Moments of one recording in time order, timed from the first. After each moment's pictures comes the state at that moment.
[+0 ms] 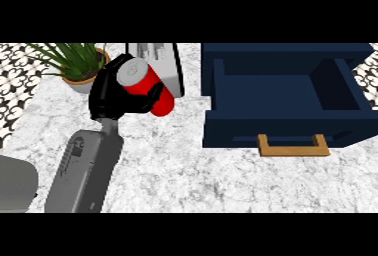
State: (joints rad) left arm -0.54 0.00 0.05 -1.32 0.26 0.17 0.05; right arm 0.46 0.00 -0.70 -2.29 -0.55 0.47 0.25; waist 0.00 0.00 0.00
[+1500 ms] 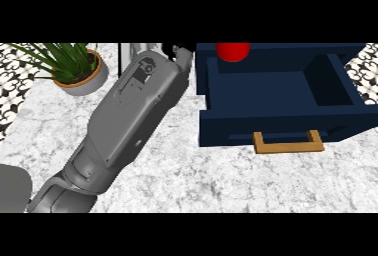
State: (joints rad) left arm -1.21 0.00 -0.15 -0.89 0.38 0.57 0.12; right arm 0.41 -0.01 -0.67 -2.30 -0.54 0.45 0.28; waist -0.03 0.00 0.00
